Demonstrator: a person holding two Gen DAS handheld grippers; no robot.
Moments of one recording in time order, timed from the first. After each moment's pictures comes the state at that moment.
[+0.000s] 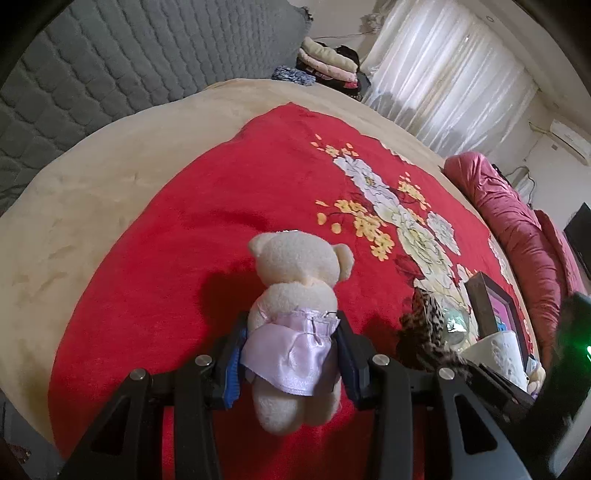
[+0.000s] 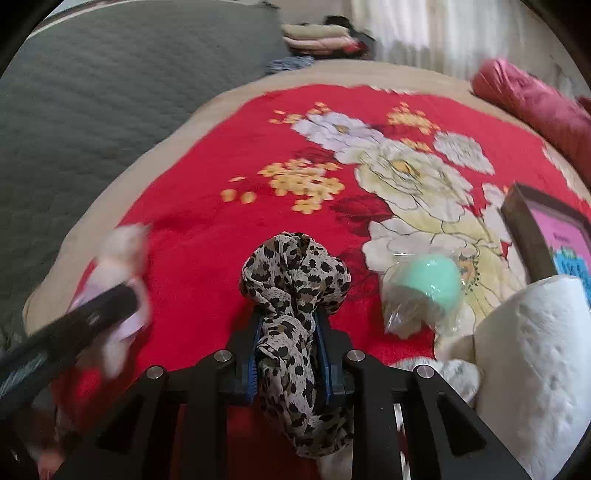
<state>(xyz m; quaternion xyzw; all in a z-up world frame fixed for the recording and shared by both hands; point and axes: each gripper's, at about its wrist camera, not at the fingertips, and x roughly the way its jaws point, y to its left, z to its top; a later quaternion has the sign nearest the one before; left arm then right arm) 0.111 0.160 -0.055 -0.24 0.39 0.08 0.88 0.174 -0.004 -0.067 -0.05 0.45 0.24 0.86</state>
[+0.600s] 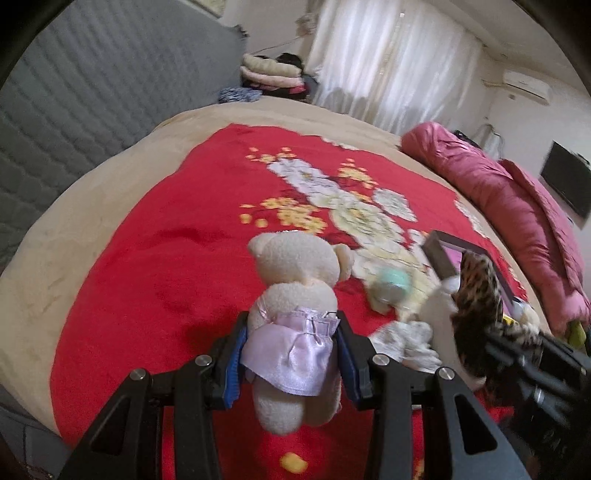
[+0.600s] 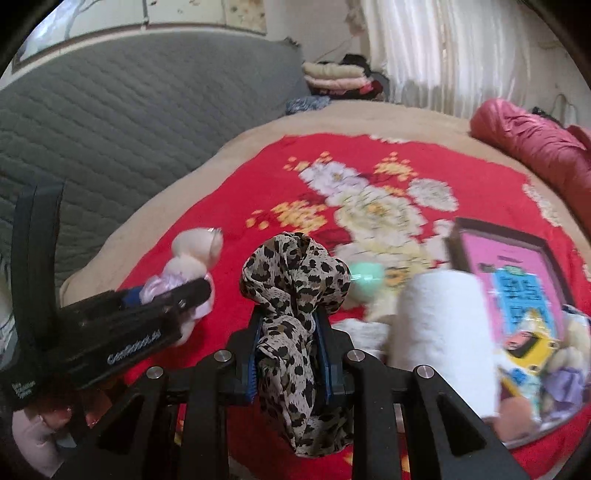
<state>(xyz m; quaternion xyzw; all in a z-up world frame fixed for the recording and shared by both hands) 0.084 0.081 -0.019 -0.14 0.38 0.02 0.92 0.095 -0.080 0.009 -0.05 0.37 0.26 0.89</state>
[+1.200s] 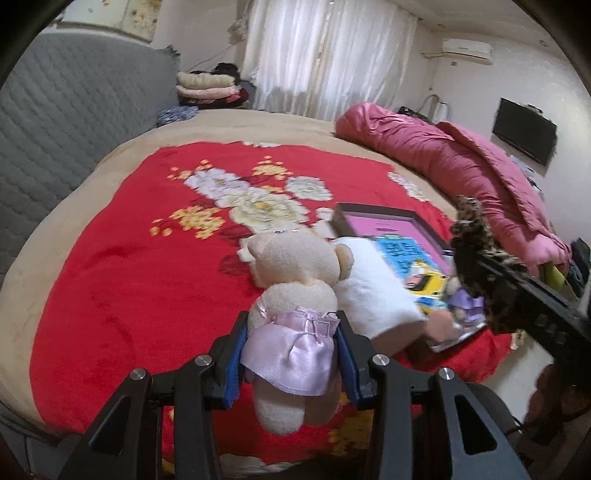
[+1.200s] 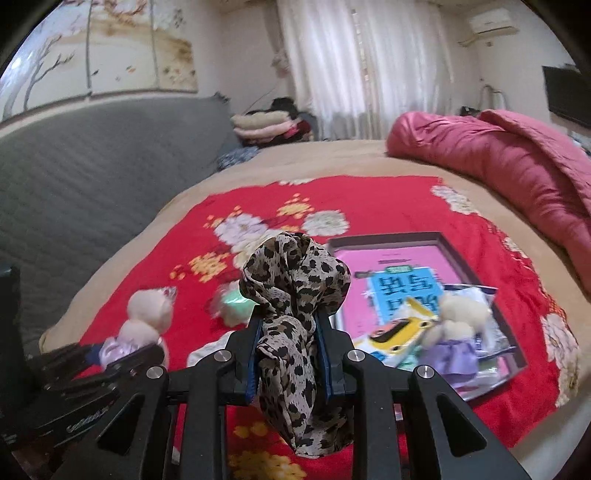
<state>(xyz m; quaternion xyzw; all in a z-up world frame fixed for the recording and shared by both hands) 0.051 -0.031 0.017 -0.07 0.36 -0.06 0.93 0.065 -0.217 0.047 0.02 0.30 0.15 0.94</state>
